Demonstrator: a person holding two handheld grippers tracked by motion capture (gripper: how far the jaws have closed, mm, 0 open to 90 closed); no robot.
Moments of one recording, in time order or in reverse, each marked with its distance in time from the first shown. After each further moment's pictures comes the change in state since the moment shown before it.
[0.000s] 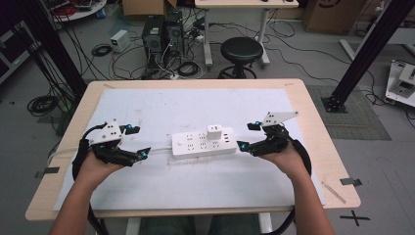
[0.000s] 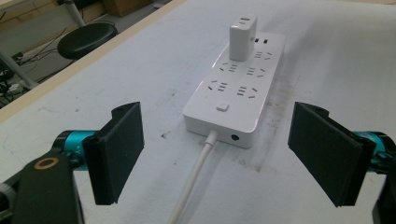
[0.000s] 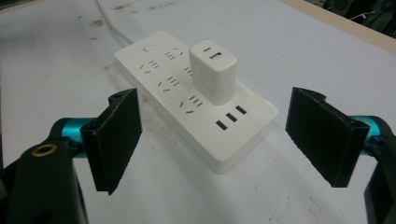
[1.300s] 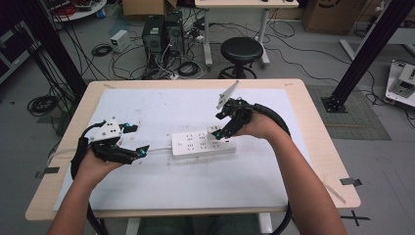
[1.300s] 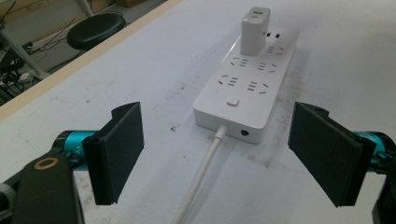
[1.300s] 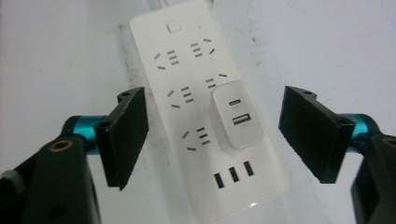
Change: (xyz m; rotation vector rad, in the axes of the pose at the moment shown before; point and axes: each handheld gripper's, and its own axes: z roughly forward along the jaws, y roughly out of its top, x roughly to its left) left arm 0.003 0.003 -0.005 0.020 0.036 -0.018; right arm -0.005 0.095 0.072 0.361 0.183 -0.274
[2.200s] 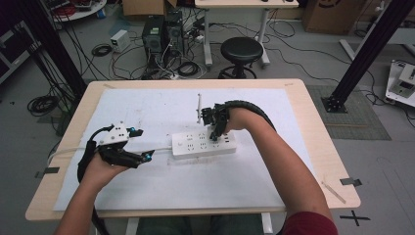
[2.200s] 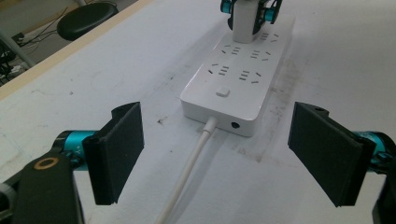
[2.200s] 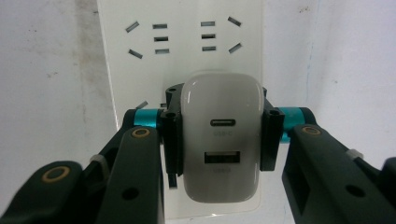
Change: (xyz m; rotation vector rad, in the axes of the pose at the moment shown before) left arm -0.011 -0.007 0.014 0.051 -0.008 0.002; right arm -0.022 0.039 0.082 0.495 0.080 -0.333
